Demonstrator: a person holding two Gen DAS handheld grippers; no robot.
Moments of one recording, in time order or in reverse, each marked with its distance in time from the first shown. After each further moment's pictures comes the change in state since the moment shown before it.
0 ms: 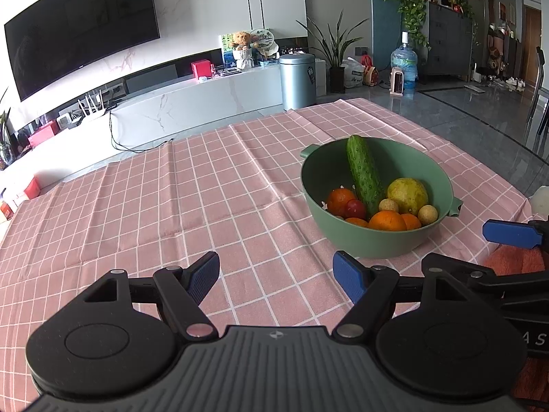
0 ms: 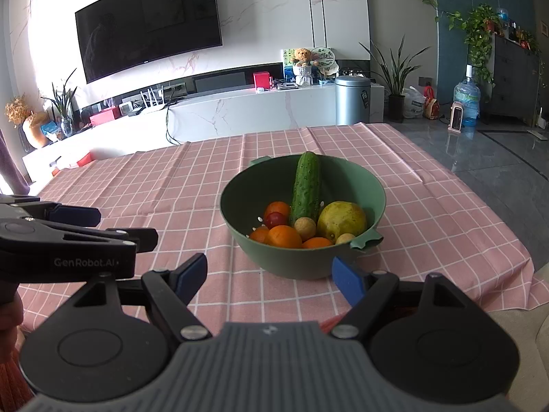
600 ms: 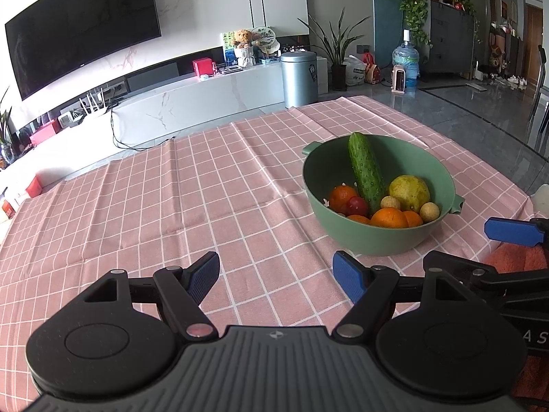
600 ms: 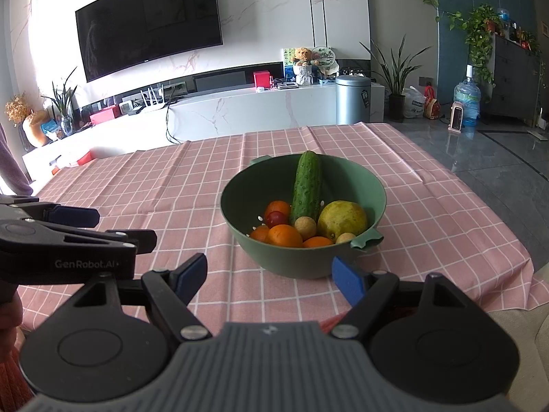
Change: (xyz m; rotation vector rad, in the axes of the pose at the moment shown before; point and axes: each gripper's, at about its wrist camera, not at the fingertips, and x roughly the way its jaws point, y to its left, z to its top) left arm 0.000 0.002 -0.001 -0.004 0.007 0.002; right arm 0.000 0.000 -0.001 -0.003 0.001 0.002
